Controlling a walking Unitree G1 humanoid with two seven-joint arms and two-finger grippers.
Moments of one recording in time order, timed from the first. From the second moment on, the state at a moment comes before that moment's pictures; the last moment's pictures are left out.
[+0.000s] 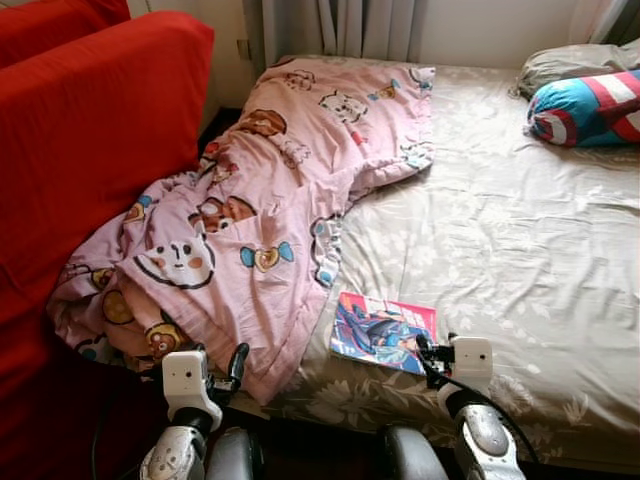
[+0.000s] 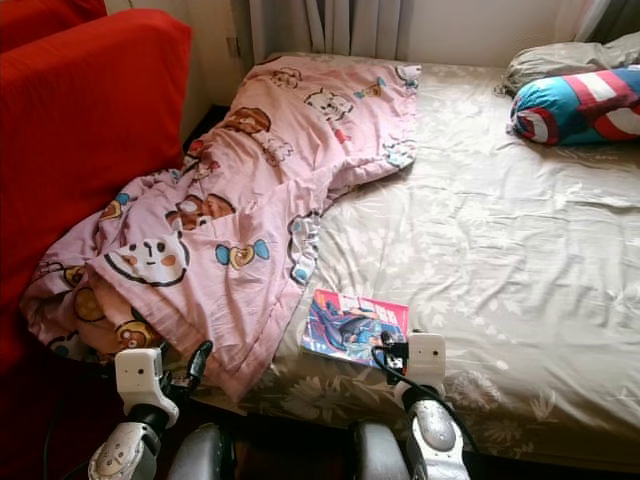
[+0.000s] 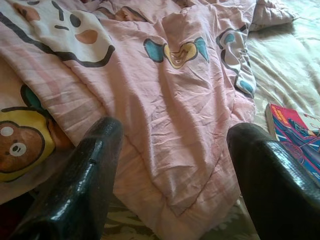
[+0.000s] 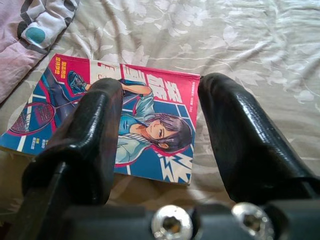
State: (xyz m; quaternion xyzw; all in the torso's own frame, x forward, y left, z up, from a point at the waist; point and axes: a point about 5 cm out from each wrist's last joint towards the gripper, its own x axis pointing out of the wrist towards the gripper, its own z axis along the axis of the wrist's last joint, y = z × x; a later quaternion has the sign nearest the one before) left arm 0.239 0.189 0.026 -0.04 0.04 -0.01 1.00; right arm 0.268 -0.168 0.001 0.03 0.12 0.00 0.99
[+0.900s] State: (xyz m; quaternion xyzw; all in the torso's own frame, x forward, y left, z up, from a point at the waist) left arm 0.235 0.191 0.031 -0.04 0.03 -0.01 1.00; right arm 0.272 -0.163 0.004 0.03 0.12 0.01 0.99
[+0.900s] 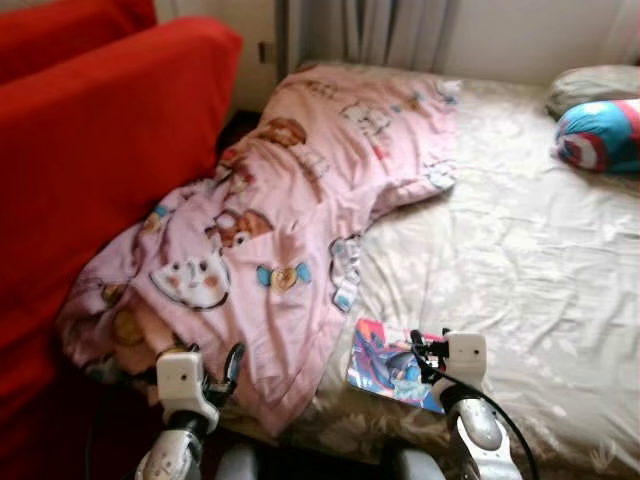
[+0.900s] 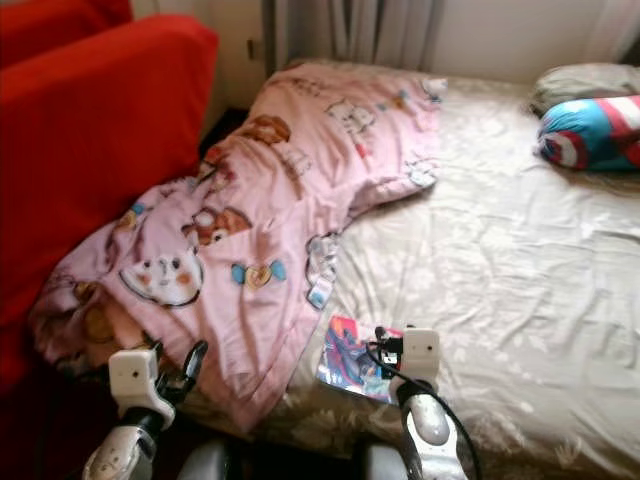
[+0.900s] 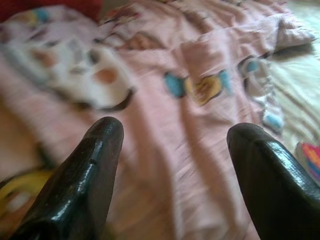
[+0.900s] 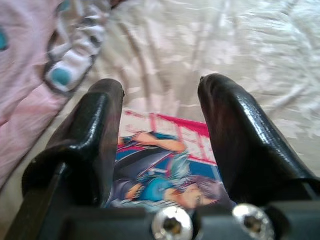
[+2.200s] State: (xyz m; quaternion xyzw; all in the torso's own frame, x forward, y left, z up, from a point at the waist) left arm 0.220 0.185 0.052 -0.02 0.03 -0.03 1.00; right arm 0.266 -0.194 -0.017 0.20 0.19 -0.08 0.96
